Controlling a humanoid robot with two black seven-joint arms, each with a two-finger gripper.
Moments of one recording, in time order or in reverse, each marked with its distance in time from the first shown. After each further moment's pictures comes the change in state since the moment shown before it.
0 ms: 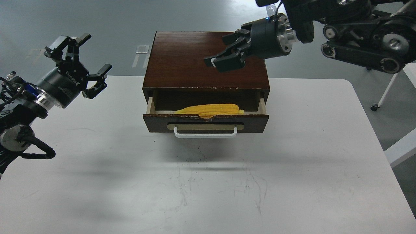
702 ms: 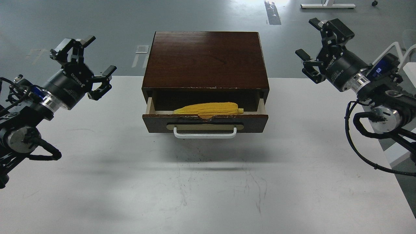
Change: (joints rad) left arm 0.019 -0.037 -0.020 0.004 0.000 -0.005 0.000; right arm -0.935 -0.247 0.795 -0.020 0.875 0.063 0.000
